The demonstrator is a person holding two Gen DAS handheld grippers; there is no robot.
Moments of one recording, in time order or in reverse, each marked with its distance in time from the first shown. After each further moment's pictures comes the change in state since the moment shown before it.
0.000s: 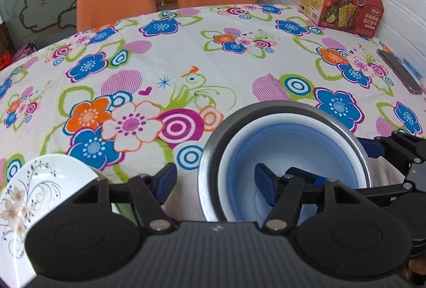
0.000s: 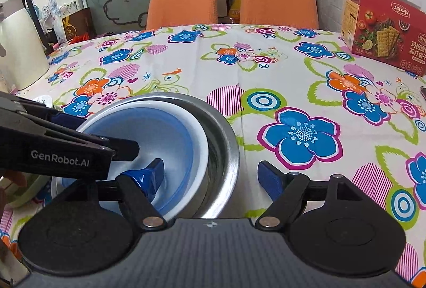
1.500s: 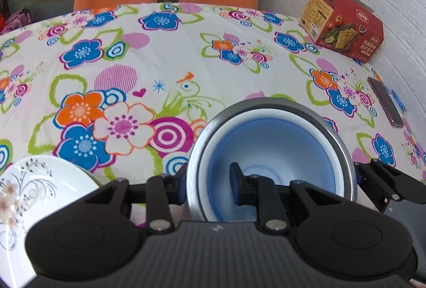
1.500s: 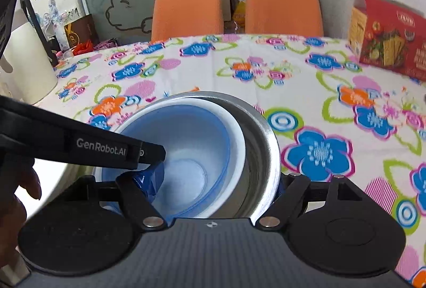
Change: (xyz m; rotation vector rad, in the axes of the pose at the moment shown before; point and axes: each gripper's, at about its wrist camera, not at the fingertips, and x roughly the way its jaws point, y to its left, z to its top) left arm -0.015 0.017 0.030 -0.154 0.046 -0.097; right arm -0.014 0.030 0.032 0.025 -0.013 0.017
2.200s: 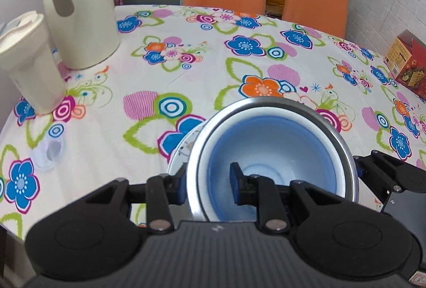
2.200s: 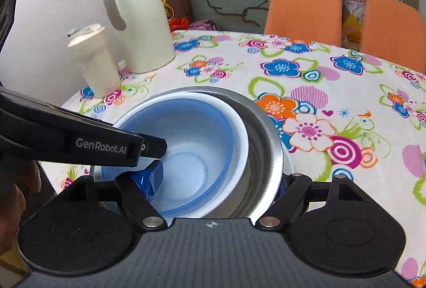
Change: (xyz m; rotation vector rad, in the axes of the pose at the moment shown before) left arm -0.103 0.149 -0.068 -0.203 -0.050 0.262; right arm 0.018 0.163 0.003 -0.224 0.063 0.317
